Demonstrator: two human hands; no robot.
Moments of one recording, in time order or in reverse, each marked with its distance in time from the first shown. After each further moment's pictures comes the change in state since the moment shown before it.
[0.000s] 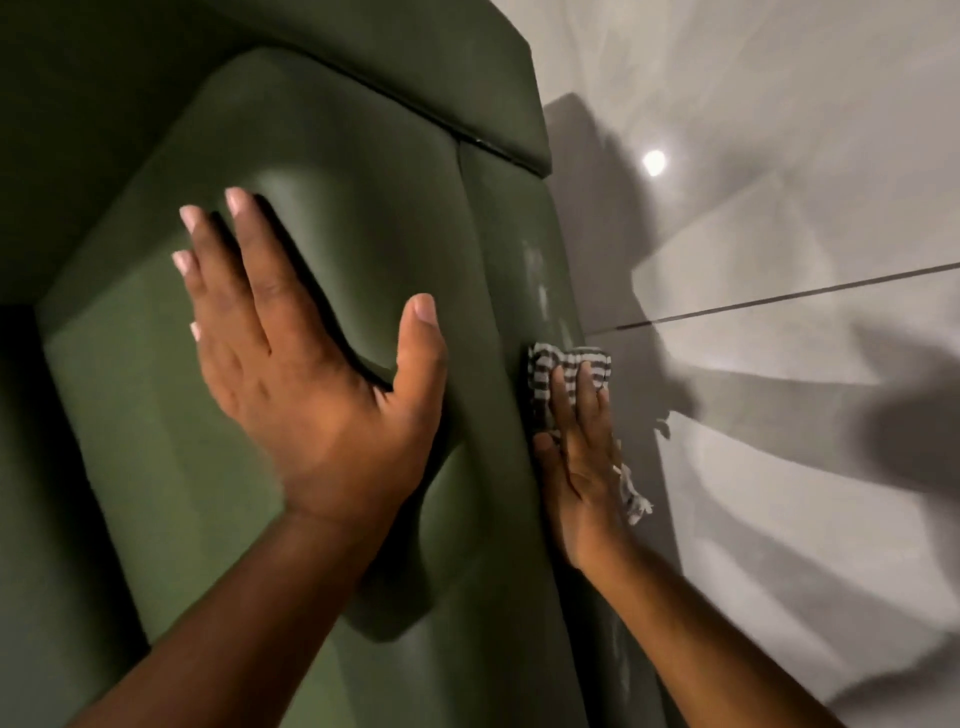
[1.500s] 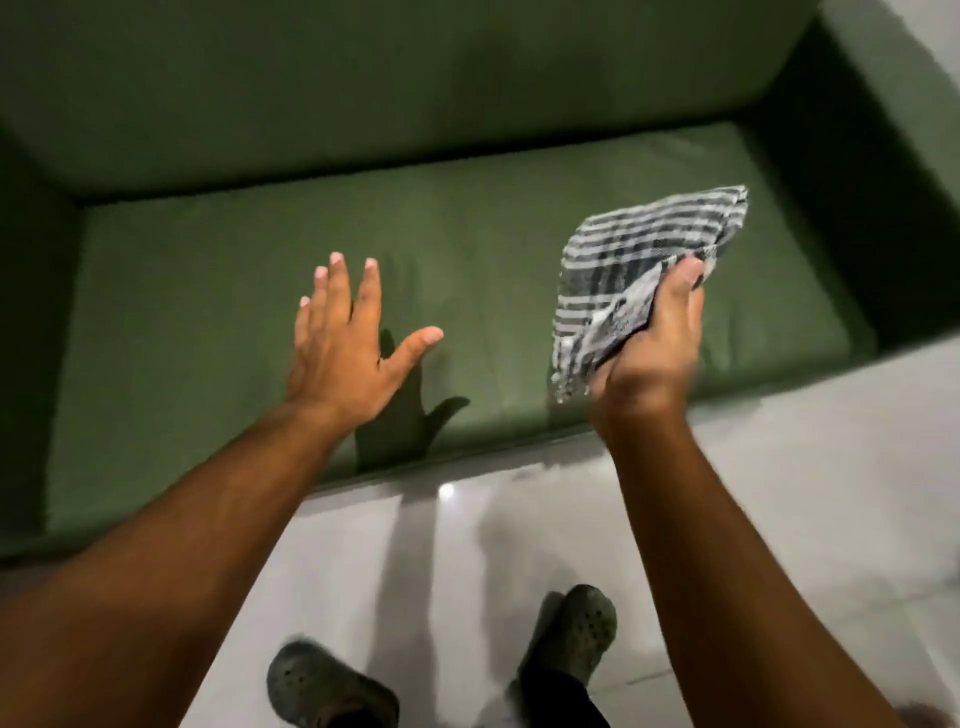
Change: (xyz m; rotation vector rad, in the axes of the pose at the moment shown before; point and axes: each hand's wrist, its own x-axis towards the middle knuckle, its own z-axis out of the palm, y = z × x) left_hand -0.536 -0.094 -0.308 -0.326 -0.009 -1.248; right_hand -0.428 -0.273 0.012 0.227 -0.802 -0.178
